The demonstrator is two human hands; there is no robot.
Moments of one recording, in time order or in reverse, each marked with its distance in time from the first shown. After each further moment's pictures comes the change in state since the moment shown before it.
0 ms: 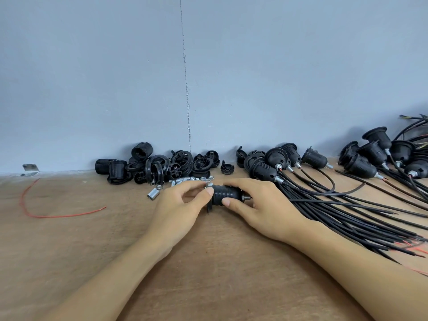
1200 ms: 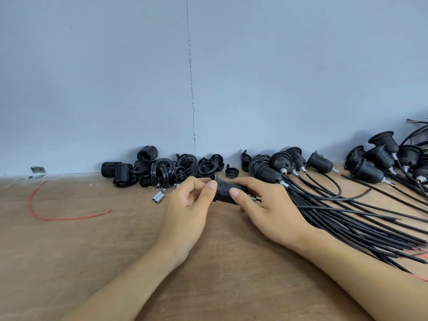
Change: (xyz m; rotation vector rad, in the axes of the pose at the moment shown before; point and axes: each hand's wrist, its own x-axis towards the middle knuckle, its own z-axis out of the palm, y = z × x) left_hand -0.009 0.006 0.010 -0.202 0.047 0.152; right_hand 0.000 -0.007 0.004 0.226 0.139 0.070
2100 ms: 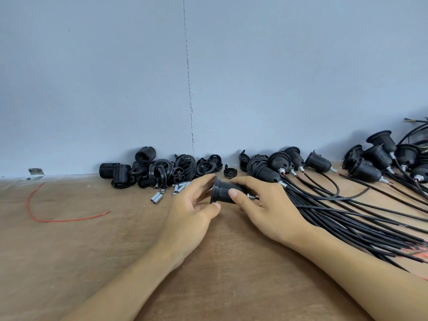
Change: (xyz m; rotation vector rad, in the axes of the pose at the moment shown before) left_hand -0.004 0.005 -0.001 0.058 -0.151 -0.038; right_hand 0.003 0.005 0.000 -0.022 0.004 0.027
